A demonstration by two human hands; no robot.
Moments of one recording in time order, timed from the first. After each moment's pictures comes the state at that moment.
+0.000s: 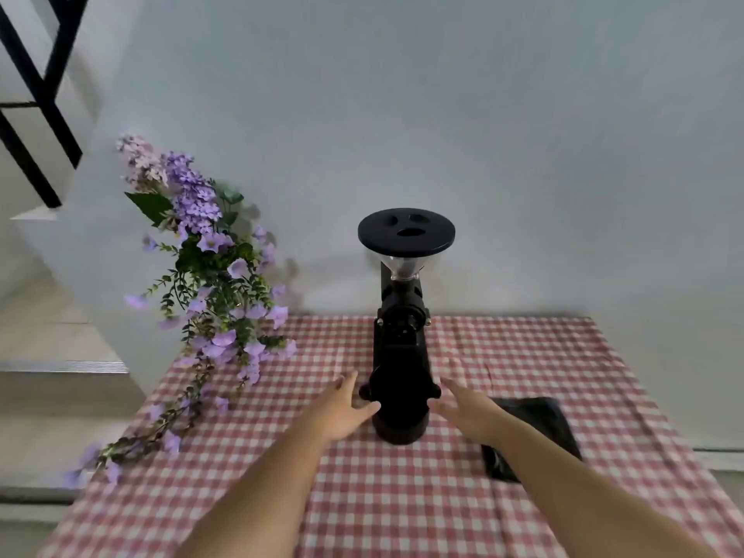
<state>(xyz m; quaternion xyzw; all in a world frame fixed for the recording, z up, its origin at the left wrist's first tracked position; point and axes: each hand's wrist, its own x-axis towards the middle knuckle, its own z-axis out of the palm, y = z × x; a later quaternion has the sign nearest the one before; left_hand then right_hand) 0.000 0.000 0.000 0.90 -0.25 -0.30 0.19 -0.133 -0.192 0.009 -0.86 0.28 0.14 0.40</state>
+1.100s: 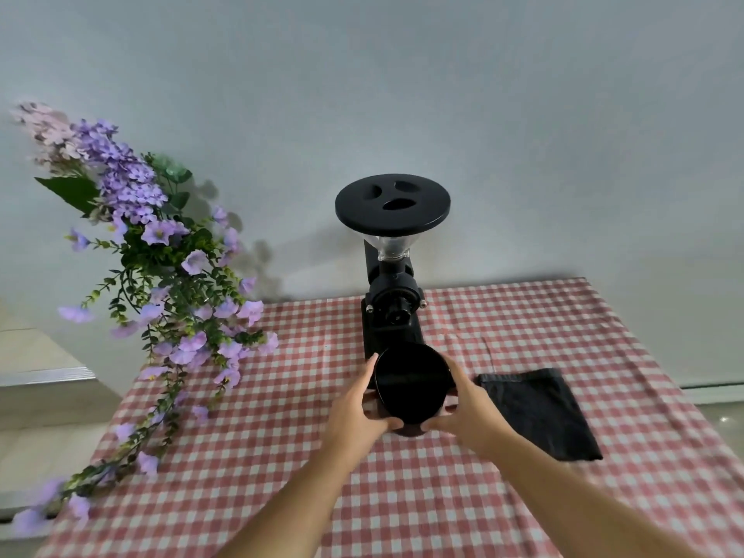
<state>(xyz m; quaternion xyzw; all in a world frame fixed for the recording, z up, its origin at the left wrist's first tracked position) -0.012 -0.024 -0.049 0.84 -0.27 -0.21 0.41 -0.124 -0.184 -0.045 -0.83 0.29 -0.04 0.47</state>
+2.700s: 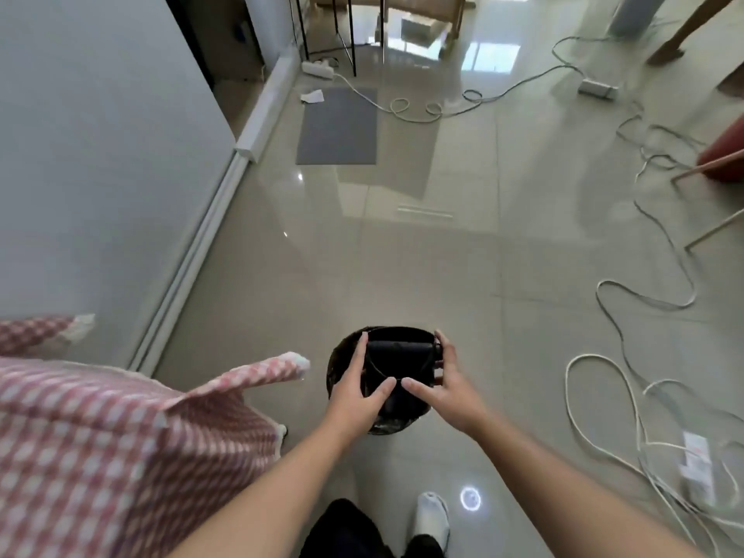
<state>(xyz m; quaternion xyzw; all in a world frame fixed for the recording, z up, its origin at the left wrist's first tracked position) -0.671 -0.254 -0.203 0.52 -0.61 -0.59 0.10 -0.834 -0.188 -0.194 -0.33 0.71 -0.35 0.51</state>
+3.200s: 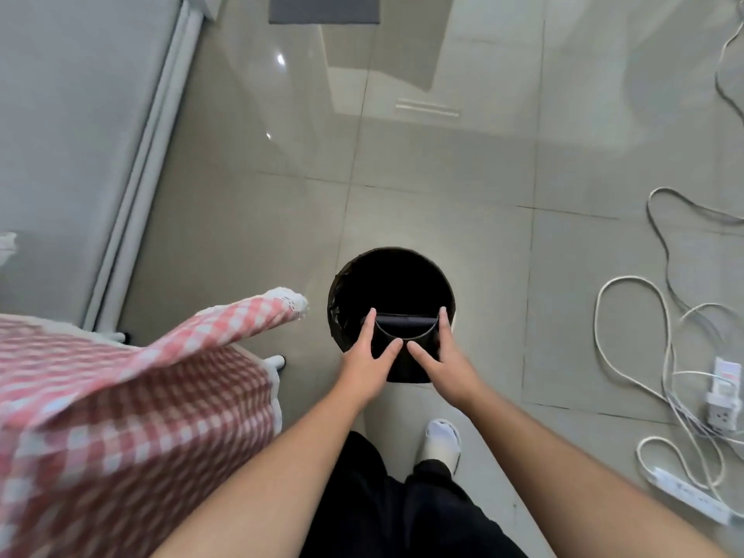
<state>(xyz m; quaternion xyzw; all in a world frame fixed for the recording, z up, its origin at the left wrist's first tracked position) -0.658 -0.259 -0.365 0.60 -0.53 -0.60 -0.05 -0.792 -0.188 -0.363 -0.23 0.76 -0.21 0.56</state>
